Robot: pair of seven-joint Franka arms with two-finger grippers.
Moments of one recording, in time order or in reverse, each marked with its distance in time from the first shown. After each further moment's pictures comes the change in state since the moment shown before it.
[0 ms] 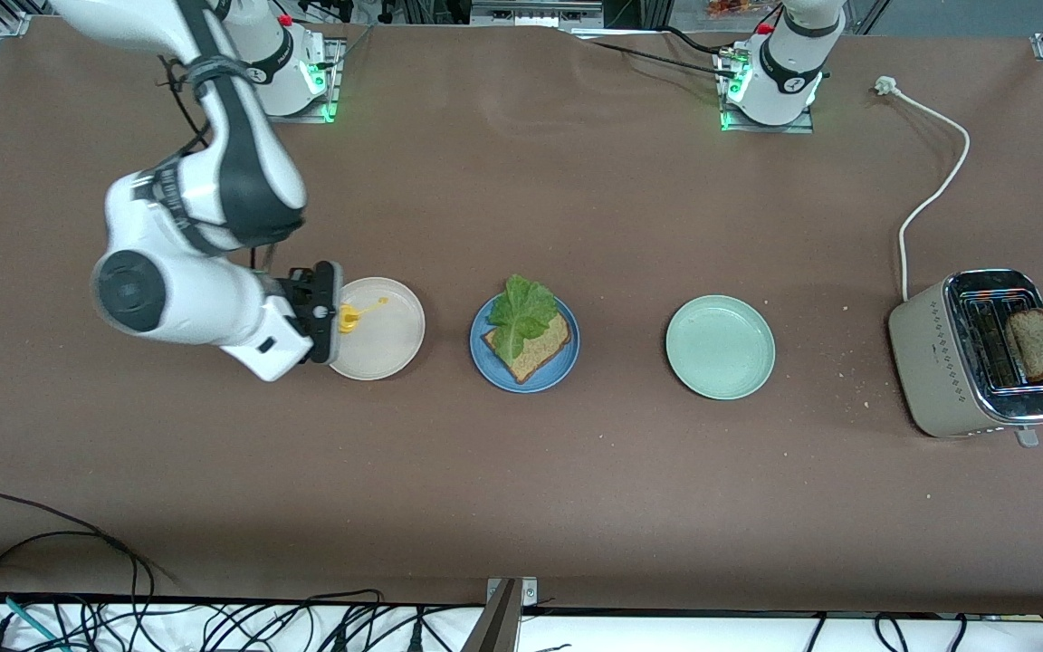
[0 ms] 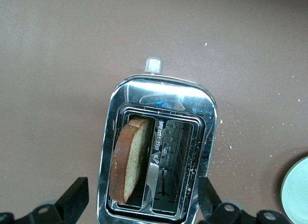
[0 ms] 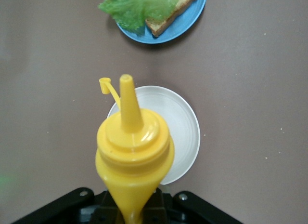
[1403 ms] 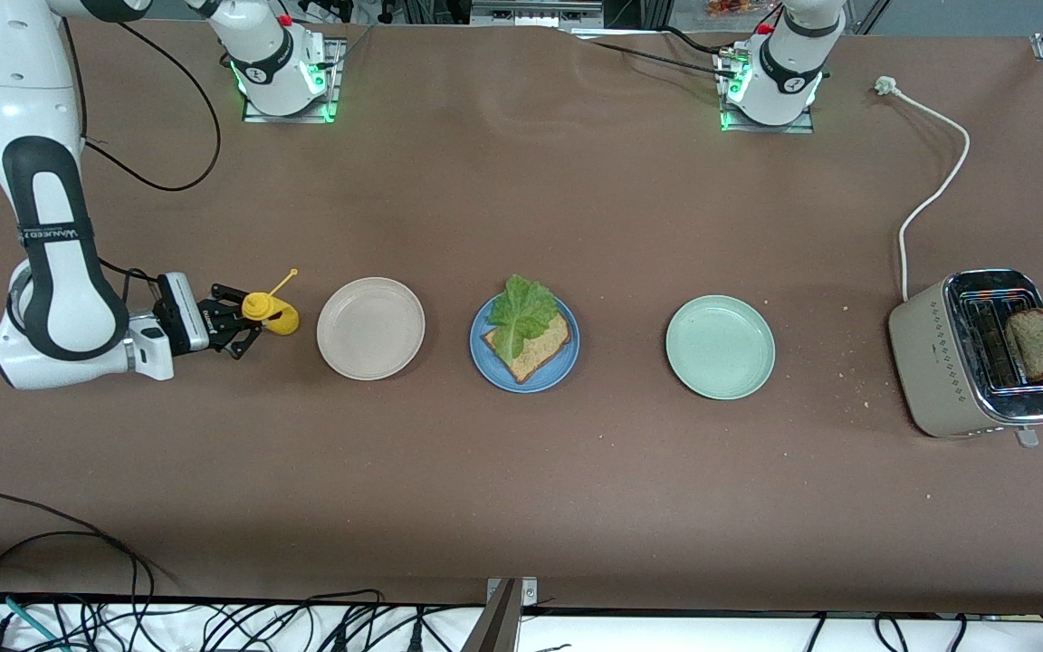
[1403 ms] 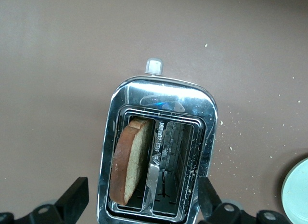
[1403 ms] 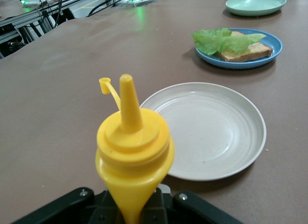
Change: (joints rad) left arm 0.001 0.001 0.000 -0.001 0.000 0.006 0.000; right arm -0.416 0.194 0.004 -0.231 0.479 -0.112 -1.078
